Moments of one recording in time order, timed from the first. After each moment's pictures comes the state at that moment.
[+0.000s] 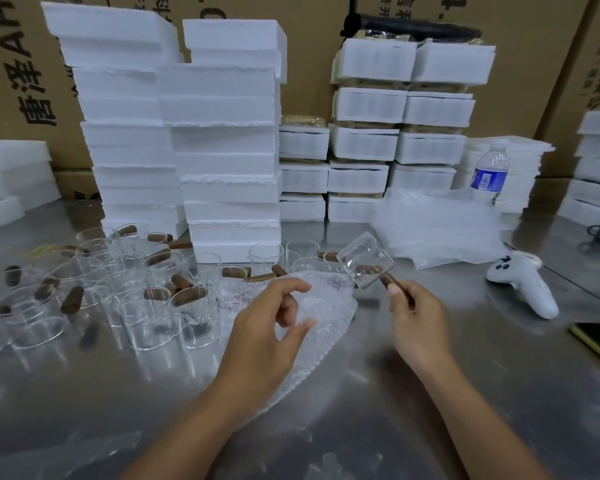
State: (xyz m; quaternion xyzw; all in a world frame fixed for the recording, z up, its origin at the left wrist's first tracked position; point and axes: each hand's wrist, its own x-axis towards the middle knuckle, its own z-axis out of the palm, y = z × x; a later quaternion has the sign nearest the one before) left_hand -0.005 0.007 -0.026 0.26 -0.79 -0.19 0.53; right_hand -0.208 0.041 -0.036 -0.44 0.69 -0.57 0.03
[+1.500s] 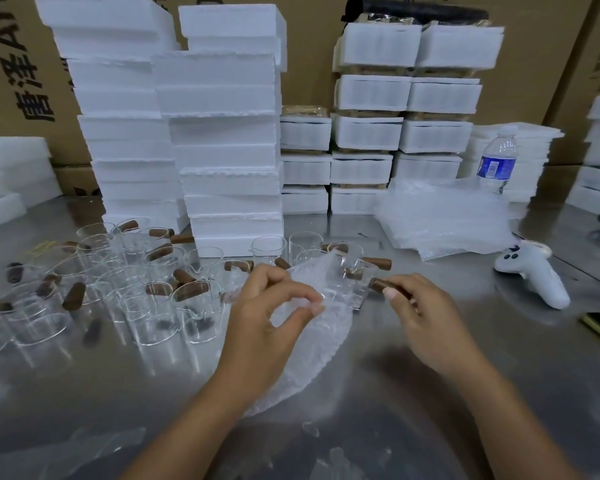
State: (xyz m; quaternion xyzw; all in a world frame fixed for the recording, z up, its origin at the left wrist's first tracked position) left_hand -0.005 0.005 -0.019 0.25 -0.76 -0.21 0.56; right_hand -0.211 0.060 -0.024 -0.60 0.65 -0.46 0.01
